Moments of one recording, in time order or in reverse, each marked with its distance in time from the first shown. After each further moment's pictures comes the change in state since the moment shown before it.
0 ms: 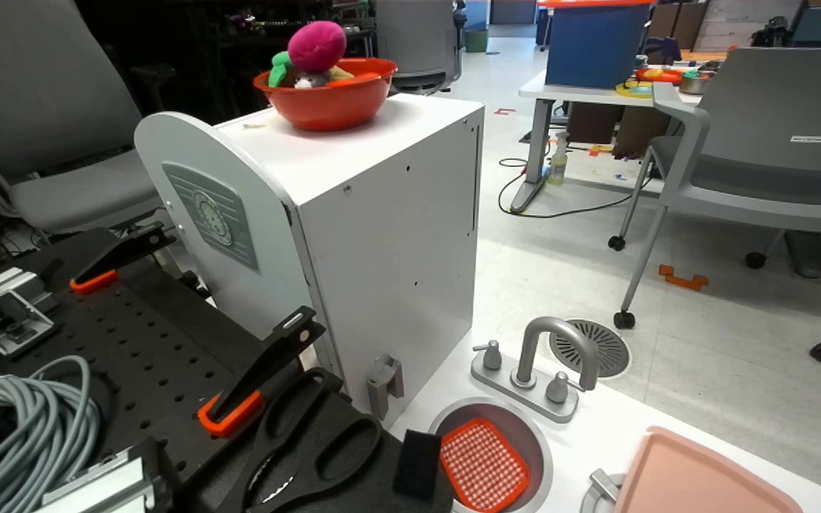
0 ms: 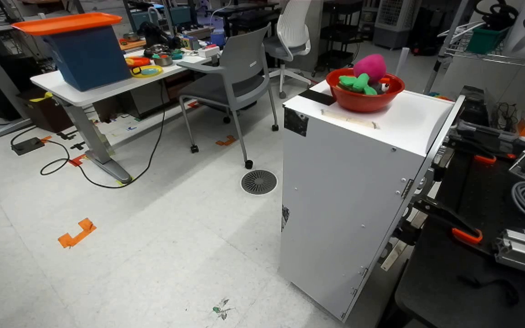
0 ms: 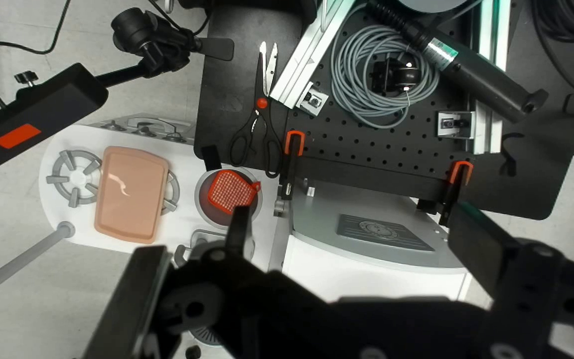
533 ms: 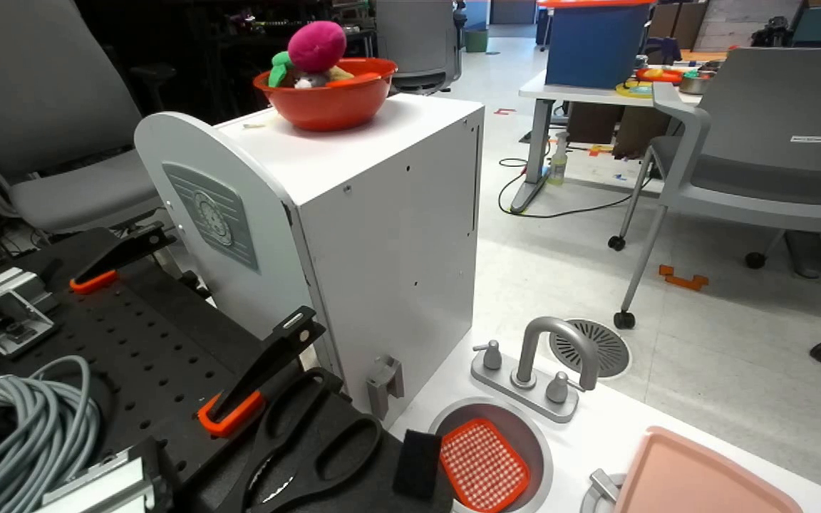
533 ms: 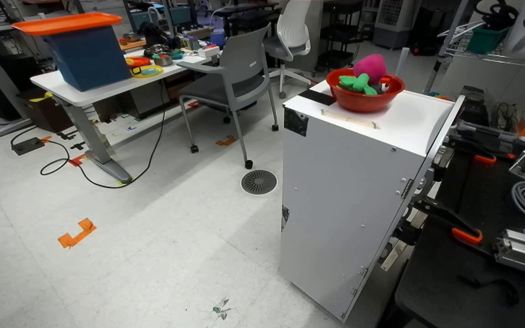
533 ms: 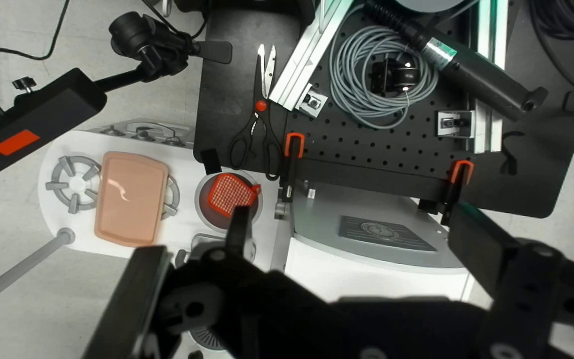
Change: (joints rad) arm 0.000 0.014 -0.007 0.004 0.000 0.000 0.013
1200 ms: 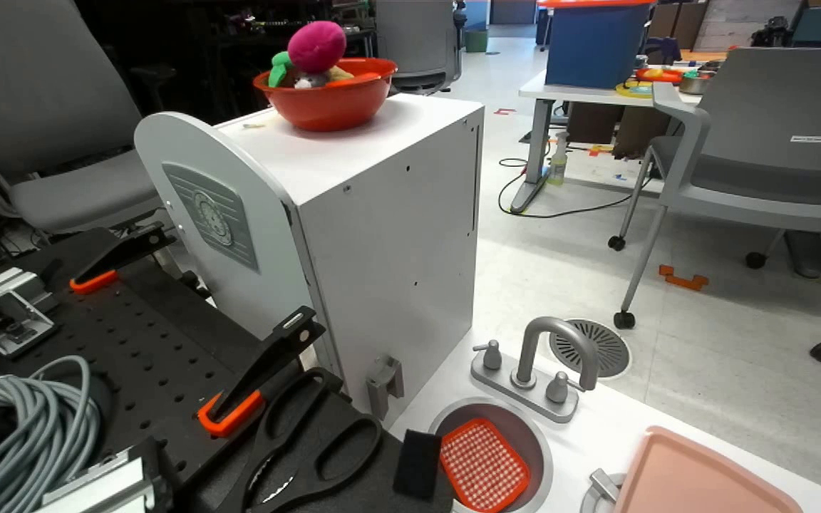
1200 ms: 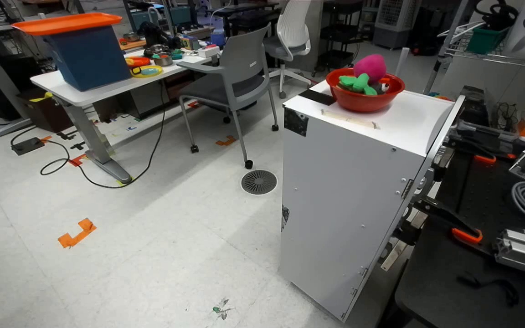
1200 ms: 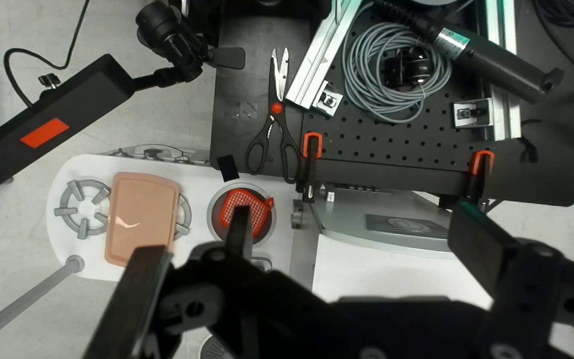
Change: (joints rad) arm 0.000 0.250 -0.034 0.158 0.000 0.004 0.007
